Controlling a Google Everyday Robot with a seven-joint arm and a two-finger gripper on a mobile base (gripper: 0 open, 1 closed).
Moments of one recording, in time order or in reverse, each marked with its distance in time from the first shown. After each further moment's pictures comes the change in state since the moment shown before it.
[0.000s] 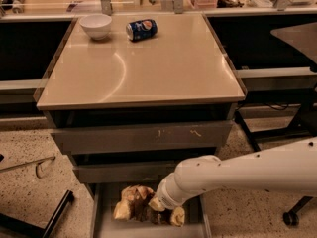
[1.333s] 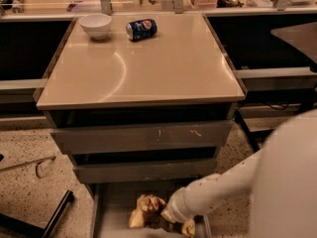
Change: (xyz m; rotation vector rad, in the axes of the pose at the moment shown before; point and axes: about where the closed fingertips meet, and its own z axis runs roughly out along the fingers) arm 0.061 -0.030 0.046 0.085 0.007 0.047
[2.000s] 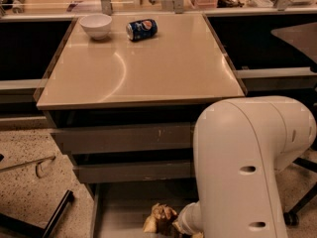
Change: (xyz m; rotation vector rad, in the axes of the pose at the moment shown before) arm 0.091 -0.025 0.070 0.064 0.055 0.106
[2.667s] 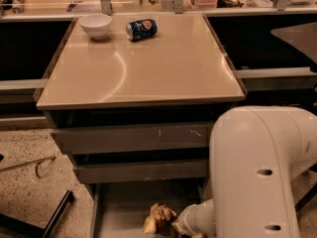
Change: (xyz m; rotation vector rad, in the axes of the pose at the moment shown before) arm -0.003 0.000 0.015 -0.025 -0.060 0.020
